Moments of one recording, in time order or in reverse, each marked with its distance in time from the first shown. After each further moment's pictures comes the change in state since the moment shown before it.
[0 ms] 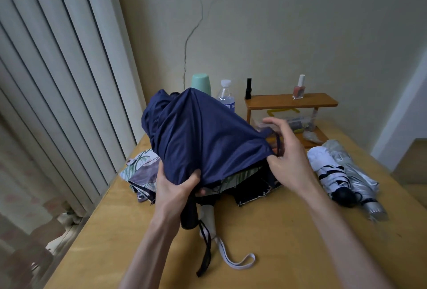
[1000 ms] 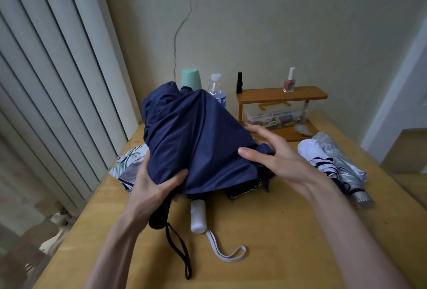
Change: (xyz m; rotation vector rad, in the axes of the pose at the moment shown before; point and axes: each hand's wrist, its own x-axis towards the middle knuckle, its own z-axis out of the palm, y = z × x) left_hand -0.002 0.024 -0.031 0.204 -0.186 -0.003; right_hand -0.009 -0.019 -0.016 0.362 -0.322 0.247
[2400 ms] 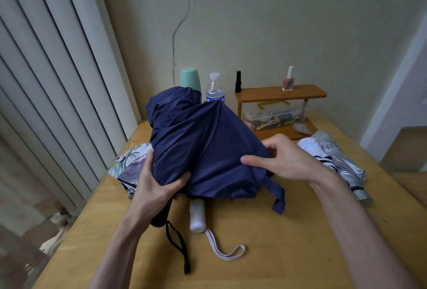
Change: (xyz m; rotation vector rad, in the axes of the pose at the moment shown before) left_hand 0.003 -0.009 0.007 0.110 0.004 0.114; right_hand 0.000 -0.003 -0.018 -0.330 -0.130 -0.011
